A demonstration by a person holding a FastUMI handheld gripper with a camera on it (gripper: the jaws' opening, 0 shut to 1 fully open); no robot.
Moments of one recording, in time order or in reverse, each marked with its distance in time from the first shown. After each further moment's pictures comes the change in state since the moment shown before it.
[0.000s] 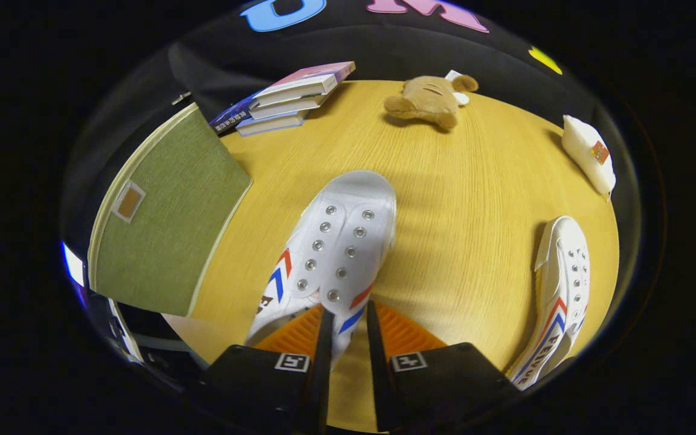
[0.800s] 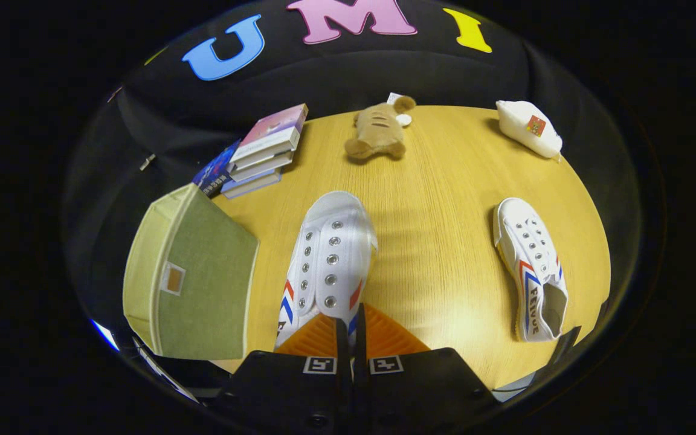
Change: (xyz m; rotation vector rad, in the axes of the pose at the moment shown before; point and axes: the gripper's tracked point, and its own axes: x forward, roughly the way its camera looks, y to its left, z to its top) arm -0.092 0.024 0.045 0.272 -0.182 -0.094
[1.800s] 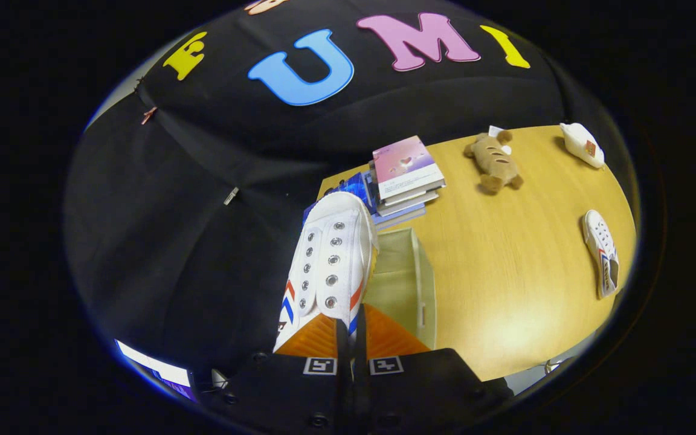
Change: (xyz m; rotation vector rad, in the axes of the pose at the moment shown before) arm -0.052 0.286 0.030 0.084 -0.030 0.281
